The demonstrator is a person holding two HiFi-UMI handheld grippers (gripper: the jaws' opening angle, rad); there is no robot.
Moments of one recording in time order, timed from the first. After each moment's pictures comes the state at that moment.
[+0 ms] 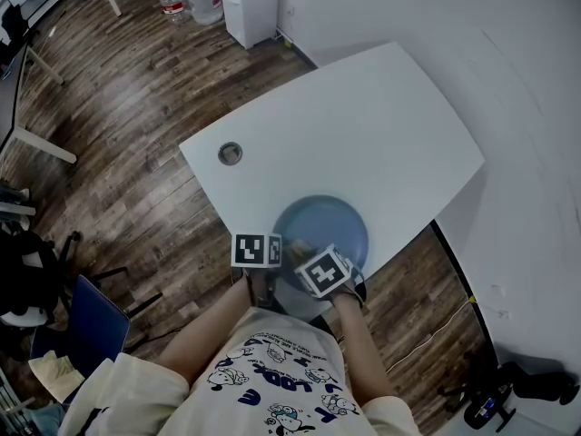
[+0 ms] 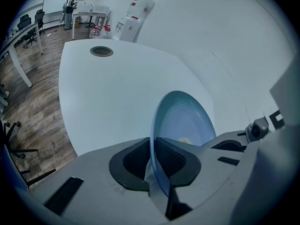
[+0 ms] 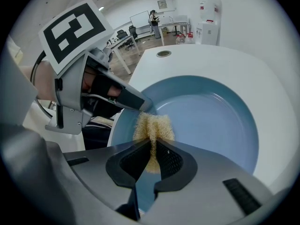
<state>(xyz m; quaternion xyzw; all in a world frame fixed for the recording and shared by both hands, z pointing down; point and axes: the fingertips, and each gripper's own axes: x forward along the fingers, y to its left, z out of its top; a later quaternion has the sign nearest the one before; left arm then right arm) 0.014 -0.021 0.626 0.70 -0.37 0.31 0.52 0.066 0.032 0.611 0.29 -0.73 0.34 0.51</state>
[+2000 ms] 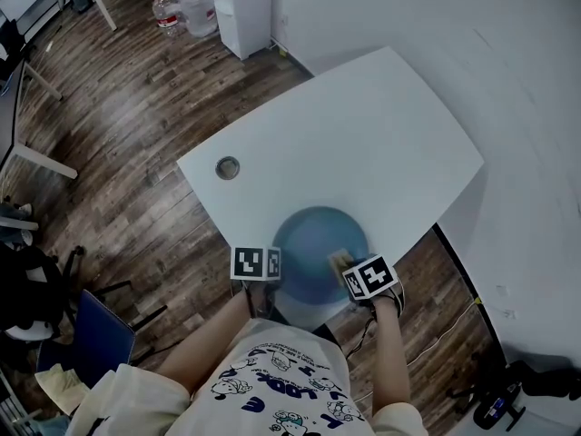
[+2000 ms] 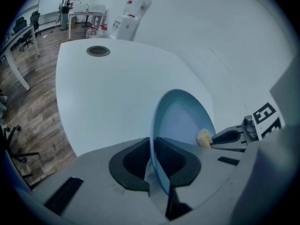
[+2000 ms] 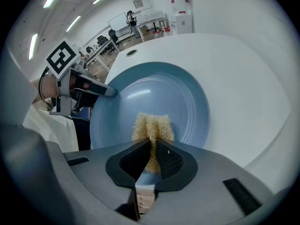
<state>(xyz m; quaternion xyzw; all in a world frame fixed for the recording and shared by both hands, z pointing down) 0.017 -0.022 0.625 0.71 -0.36 0.32 0.52 0.178 0.037 0.607 0.36 -0.68 0.41 0.50</state>
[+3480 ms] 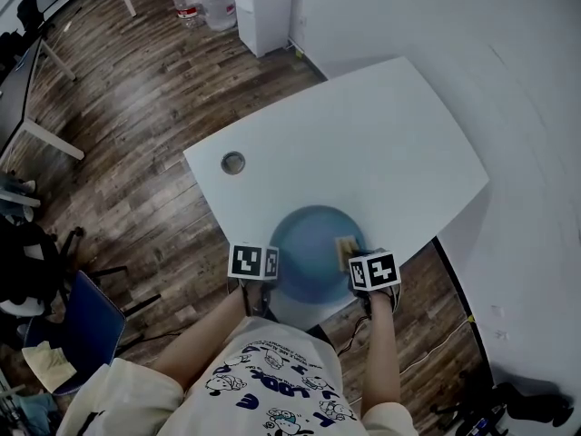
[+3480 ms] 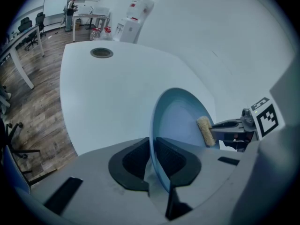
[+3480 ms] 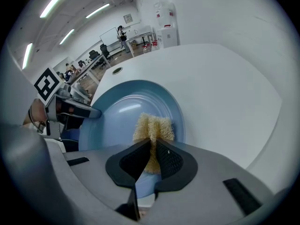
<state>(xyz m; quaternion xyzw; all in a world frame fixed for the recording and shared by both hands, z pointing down) 0.018 -0.024 0.626 0.70 -0.38 0.32 0.52 0.205 -0.012 0.603 0.44 -0.68 0.40 0.44</state>
